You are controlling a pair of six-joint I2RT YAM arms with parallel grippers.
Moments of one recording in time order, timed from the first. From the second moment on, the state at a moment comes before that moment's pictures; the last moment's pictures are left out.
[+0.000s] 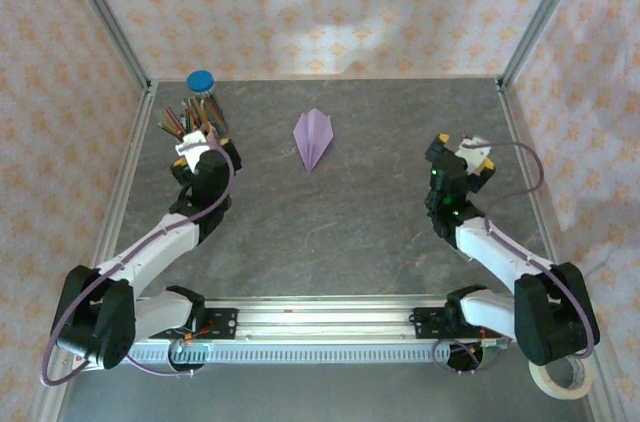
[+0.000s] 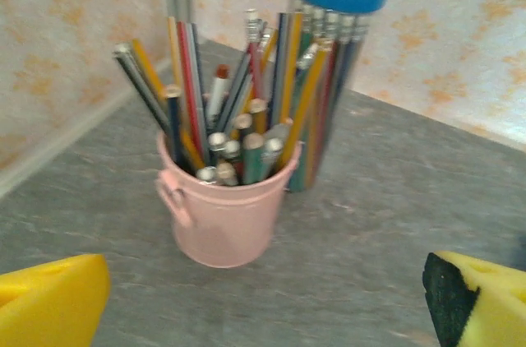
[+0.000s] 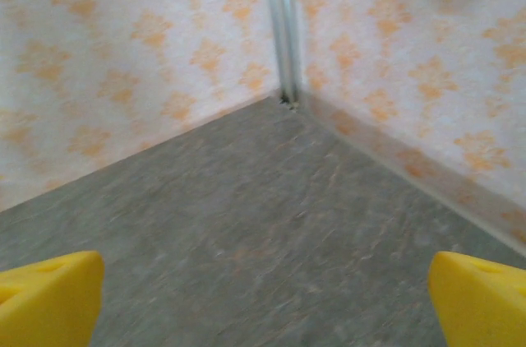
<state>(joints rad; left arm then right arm) -0.29 1.15 0.56 0.16 -0.72 -0.40 0.27 1.15 0.48 0.42 0.79 0.32</state>
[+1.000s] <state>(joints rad) 0.02 1.51 0.21 1.12 -0.20 -0.12 0.08 1.52 0.17 1.22 0.31 0.19</state>
